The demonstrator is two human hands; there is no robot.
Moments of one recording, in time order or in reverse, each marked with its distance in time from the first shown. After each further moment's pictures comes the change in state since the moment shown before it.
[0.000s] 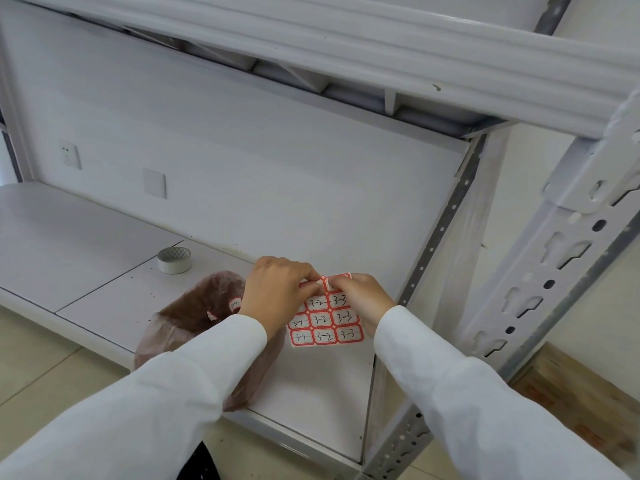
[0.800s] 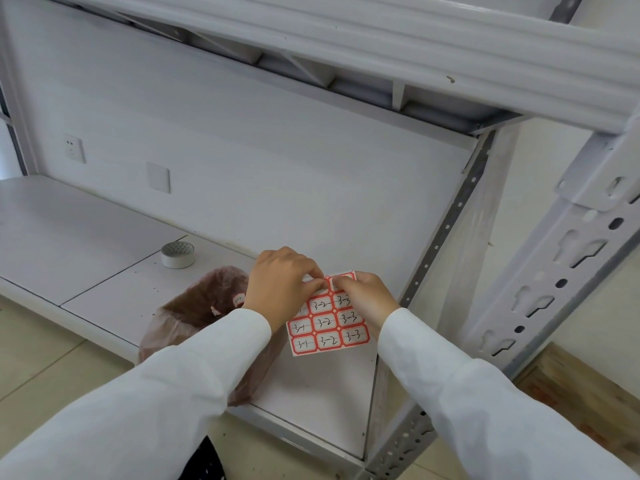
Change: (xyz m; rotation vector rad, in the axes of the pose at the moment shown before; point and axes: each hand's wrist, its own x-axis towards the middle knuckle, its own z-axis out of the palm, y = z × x) left_hand 0.002 -0.004 0.000 0.061 -0.033 0.039; right_hand -0.001 0.005 0.002 -0.052 0.015 -0.058
